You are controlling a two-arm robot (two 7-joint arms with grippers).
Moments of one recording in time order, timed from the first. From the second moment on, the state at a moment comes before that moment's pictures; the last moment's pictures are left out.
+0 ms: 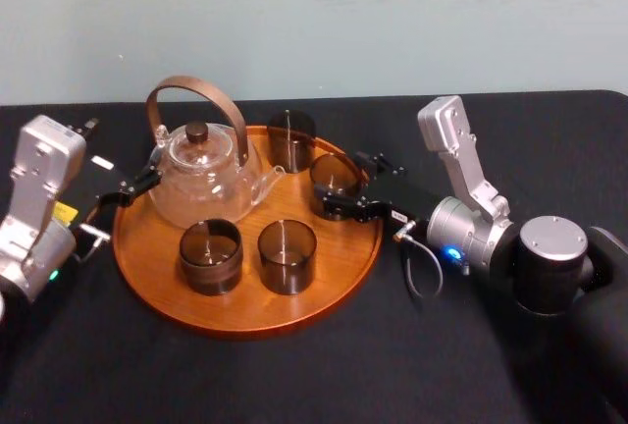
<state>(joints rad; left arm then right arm) -0.20 0.60 0.45 -1.41 -0.25 -0.12 0.03 0.45 0.23 -0.45 -1.01 0.31 -0.05 0.53</state>
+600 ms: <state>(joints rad) -0.20 0.60 0.45 -1.41 -0.25 -0.12 0.03 0.38 0.29 -0.42 -1.15 0.32 -0.05 0.51</state>
